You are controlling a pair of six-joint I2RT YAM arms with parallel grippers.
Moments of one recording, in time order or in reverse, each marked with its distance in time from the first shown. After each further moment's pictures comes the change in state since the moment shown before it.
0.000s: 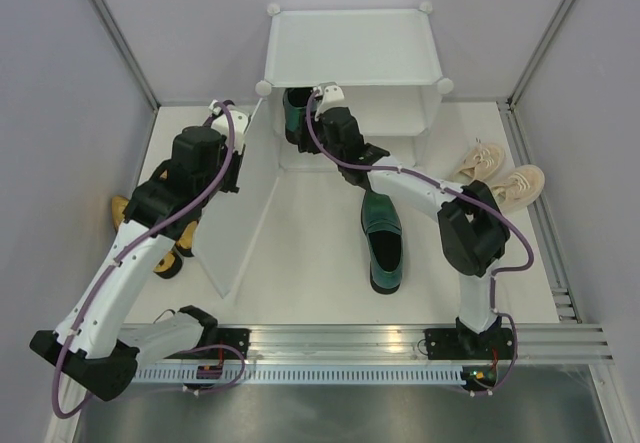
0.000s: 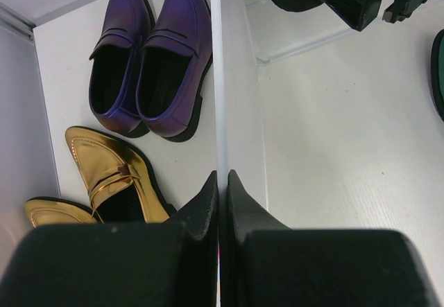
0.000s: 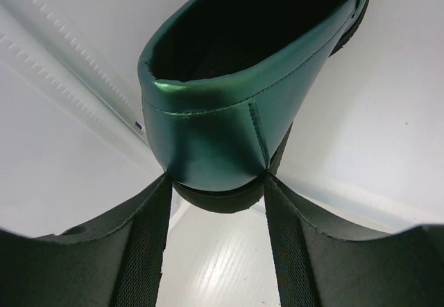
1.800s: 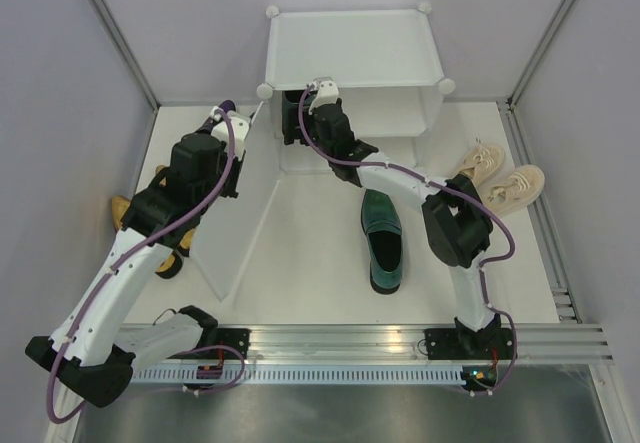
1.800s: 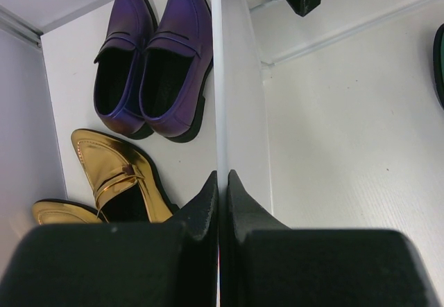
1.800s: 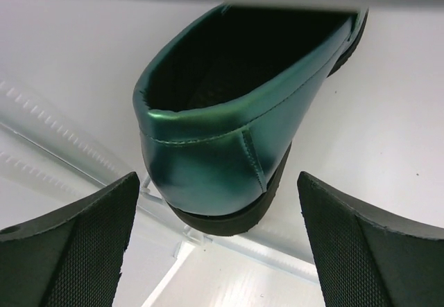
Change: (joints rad) left arm -0.030 -0.043 -0.040 0.017 -0.027 0.022; right arm 0.006 0.119 0.115 0.069 0.064 0.001
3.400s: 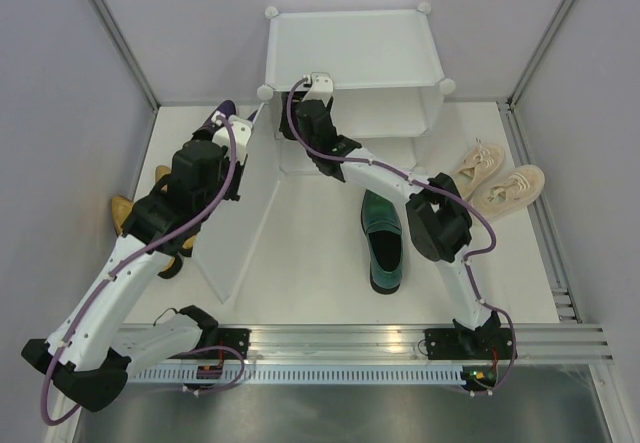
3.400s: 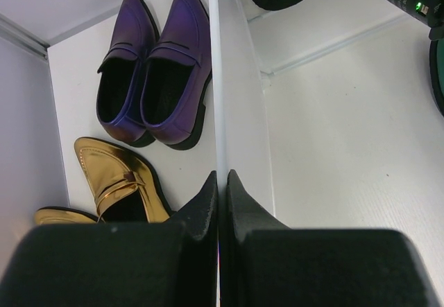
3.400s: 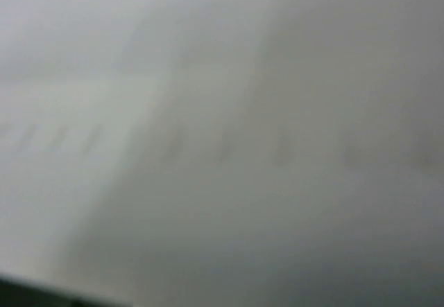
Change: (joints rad) left arm -0.045 -0.035 -0.042 0.044 -0.038 0.004; right arm 0.042 0.147 0.236 -0.093 0.242 0.103
